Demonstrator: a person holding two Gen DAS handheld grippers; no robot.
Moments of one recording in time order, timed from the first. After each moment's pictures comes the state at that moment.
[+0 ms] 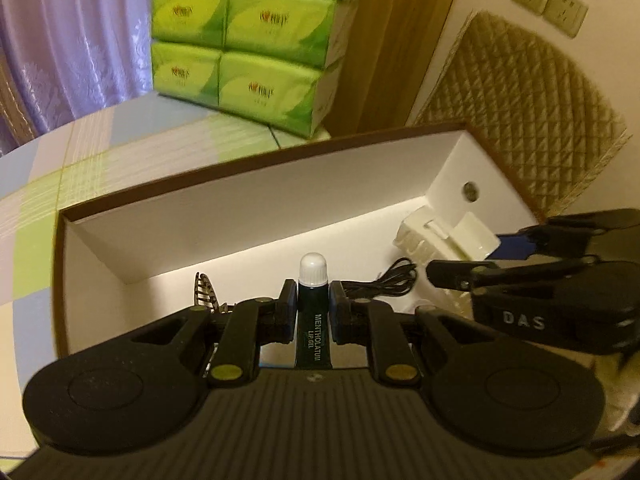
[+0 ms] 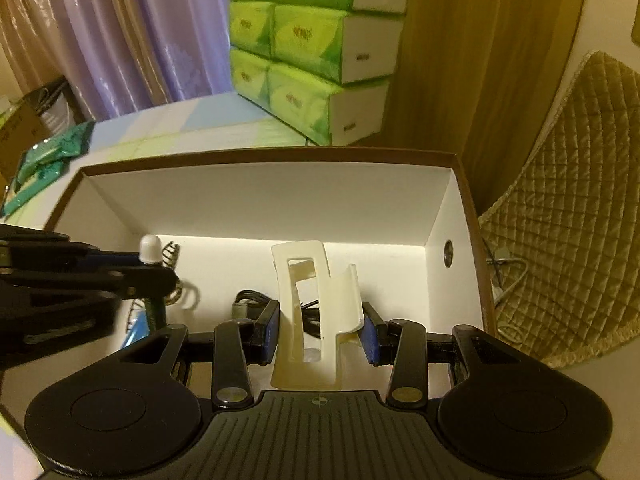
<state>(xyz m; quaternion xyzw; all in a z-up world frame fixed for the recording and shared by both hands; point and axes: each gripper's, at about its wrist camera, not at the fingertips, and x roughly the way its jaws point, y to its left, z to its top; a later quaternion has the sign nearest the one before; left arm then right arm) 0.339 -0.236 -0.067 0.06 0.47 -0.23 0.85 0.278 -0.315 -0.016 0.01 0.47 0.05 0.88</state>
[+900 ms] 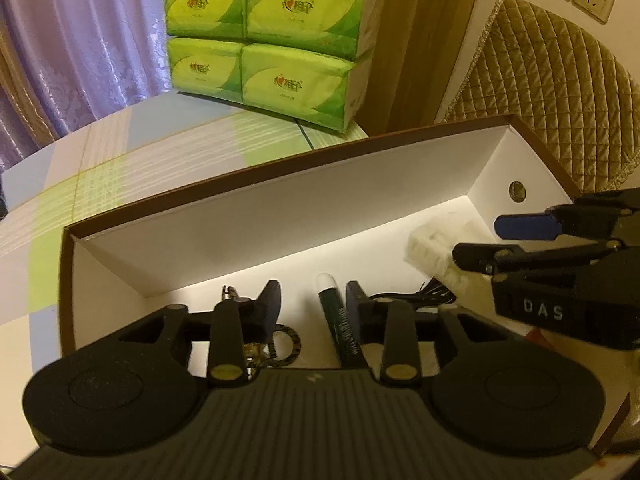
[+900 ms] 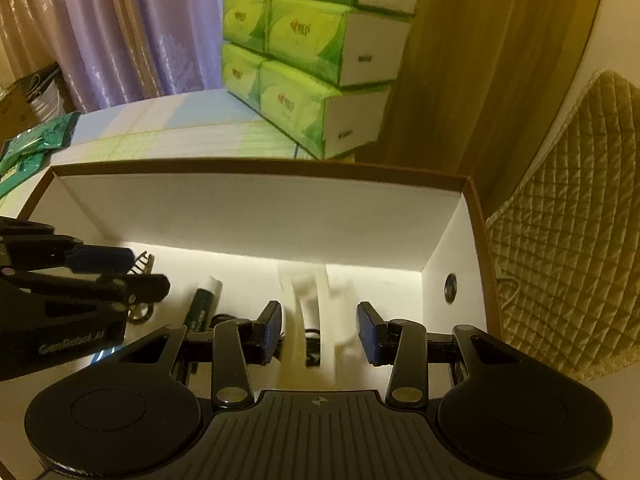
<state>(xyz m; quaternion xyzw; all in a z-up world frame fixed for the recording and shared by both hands) 0.356 -0.236 -0.075 0.08 0.47 -0.19 0.86 0.304 -0.310 -0.026 -0.02 0.46 0.04 0.88</state>
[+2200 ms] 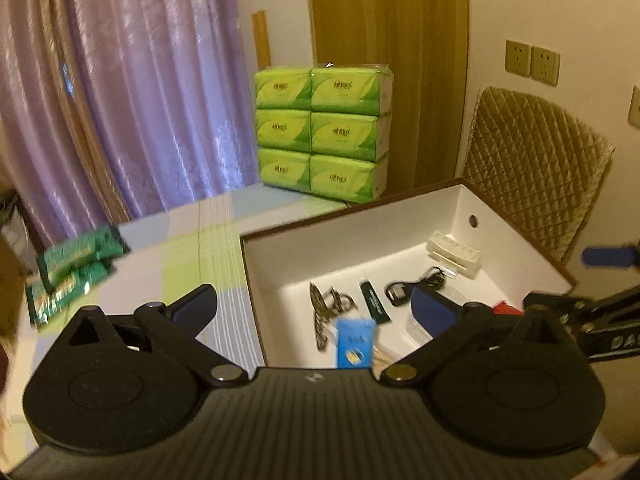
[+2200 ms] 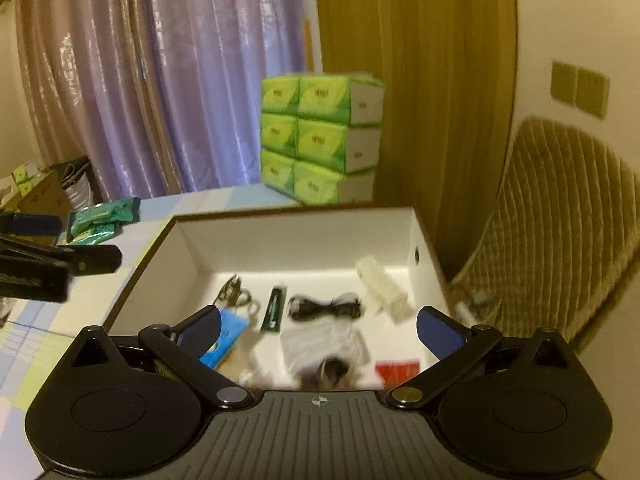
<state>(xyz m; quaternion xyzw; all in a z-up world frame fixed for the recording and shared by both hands) 0.171 -0.150 0.038 0.09 0.31 -0.14 0.93 0.106 -0.280 0.052 0.05 0.32 0.03 0.94</state>
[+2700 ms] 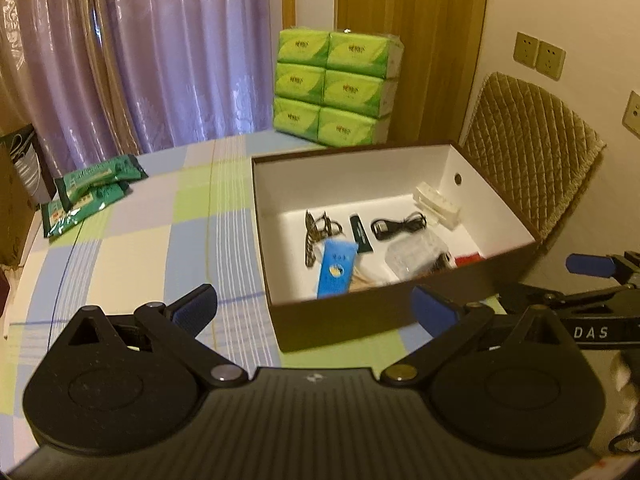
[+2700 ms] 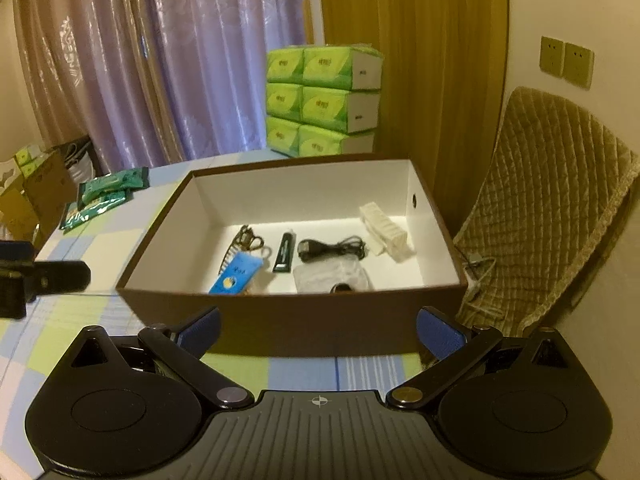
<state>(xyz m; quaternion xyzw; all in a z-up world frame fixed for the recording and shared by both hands) 0.092 -0.136 0.034 0.05 0.37 -0.11 0.92 0.050 -0.266 0.045 0.04 0.35 0.03 0.93</state>
